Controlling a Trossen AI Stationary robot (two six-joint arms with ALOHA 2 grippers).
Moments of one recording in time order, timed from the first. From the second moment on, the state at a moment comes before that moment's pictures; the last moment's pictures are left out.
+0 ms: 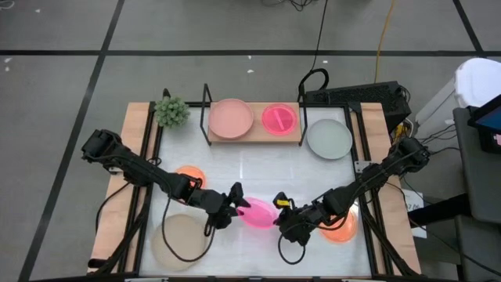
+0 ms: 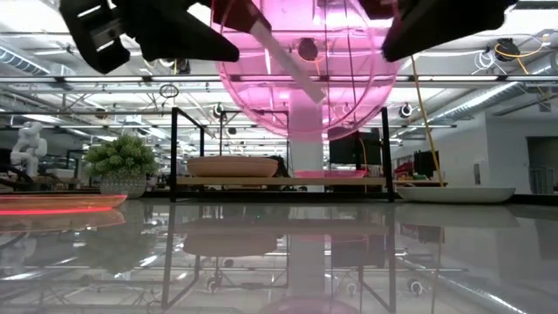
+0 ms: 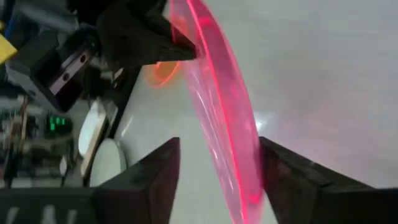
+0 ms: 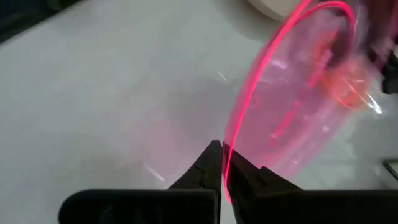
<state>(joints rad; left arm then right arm) -0.41 1.56 0.95 0.03 -0.21 0.89 0.56 1.59 1.04 -0.28 0.27 -0.32</state>
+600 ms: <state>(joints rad) -0.48 1.52 0.95 0.08 -0.26 0.70 0.55 1.53 1.04 -0.34 0.34 -0.22</state>
